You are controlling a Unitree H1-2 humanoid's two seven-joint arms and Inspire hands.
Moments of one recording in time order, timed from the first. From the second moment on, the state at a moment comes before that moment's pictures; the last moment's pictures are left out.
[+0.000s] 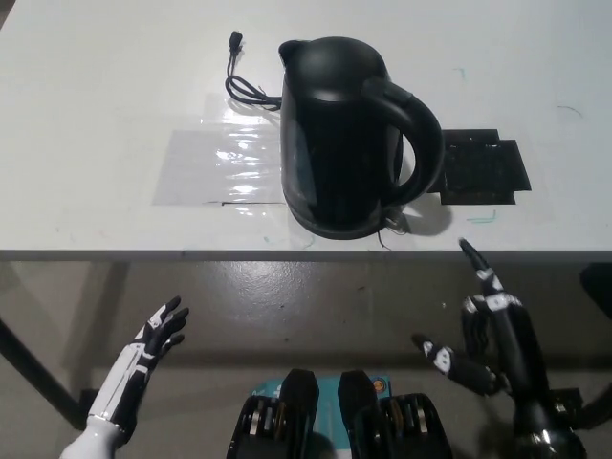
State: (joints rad) left_arm -0.01 0.22 -0.01 0.07 -0.02 -0.18 -0.15; right_arm -0.11 -0.13 0.20 0.07 -0.53 -0.36 -0.27
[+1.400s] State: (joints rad) left_arm -0.01 0.23 -0.01 0.08 -0.02 -0.23 -0.18; right_arm -0.31 -0.14 0.25 0.31 -0.70 -0.26 -0.26
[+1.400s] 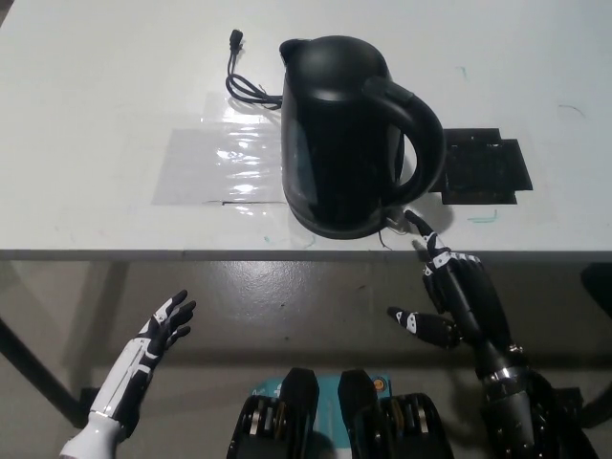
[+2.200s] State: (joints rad) left_arm -0.02 0.23 -0.01 0.07 -0.03 -0.23 -0.18; right_arm -0.35 -0.14 0.28 0.36 -0.72 -0.19 -0.25
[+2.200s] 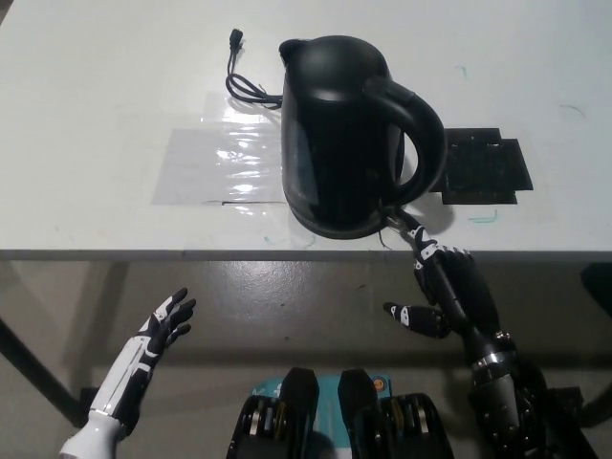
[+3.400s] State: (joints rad) left_arm -0.03 0.23 -0.01 0.07 -0.03 -0.23 -0.18; right_arm -0.39 -0.14 0.29 0.42 -0.72 -0.12 -0.22
